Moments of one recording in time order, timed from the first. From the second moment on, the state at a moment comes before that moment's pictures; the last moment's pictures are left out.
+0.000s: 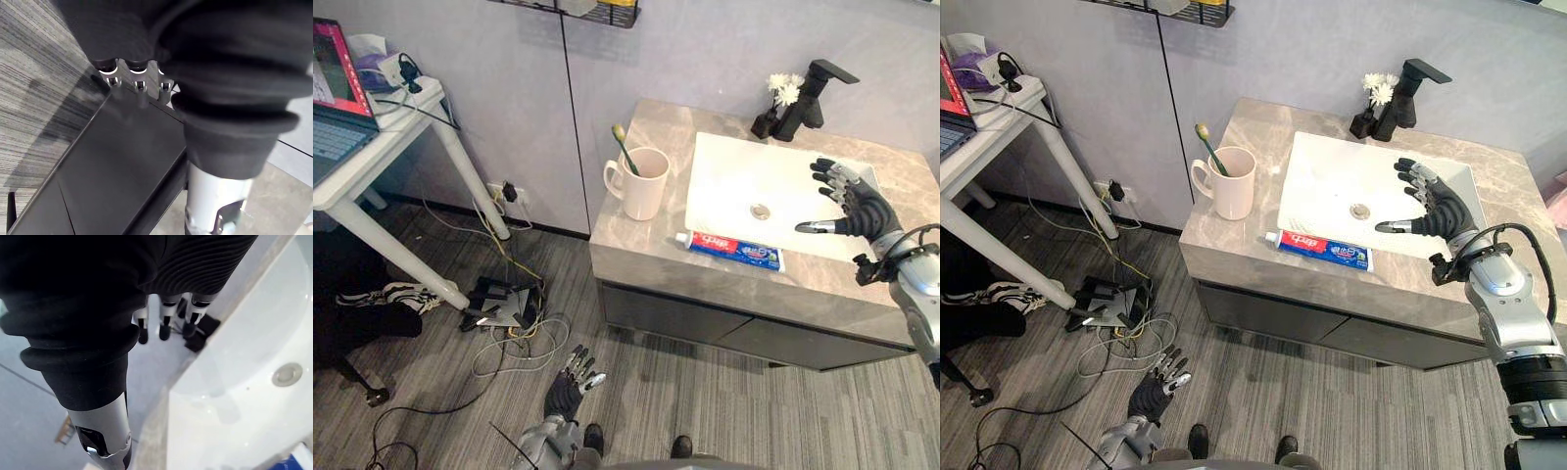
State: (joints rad) left arm 0.37 0.08 -0.13 0.31 -0.54 -0.13 -0.21; right arm -0.28 -0.91 0.02 0.22 0.38 -0.16 0.22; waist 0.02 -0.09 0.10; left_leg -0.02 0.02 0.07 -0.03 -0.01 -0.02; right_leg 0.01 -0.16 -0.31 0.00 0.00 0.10
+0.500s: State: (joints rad) left arm 0.37 0.10 -0.14 0.31 -0.54 -0.13 -0.22; right arm -0.28 -0.94 0.10 0.27 0.28 -0.15 0.22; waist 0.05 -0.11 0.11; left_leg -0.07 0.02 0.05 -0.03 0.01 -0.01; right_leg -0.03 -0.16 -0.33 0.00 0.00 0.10
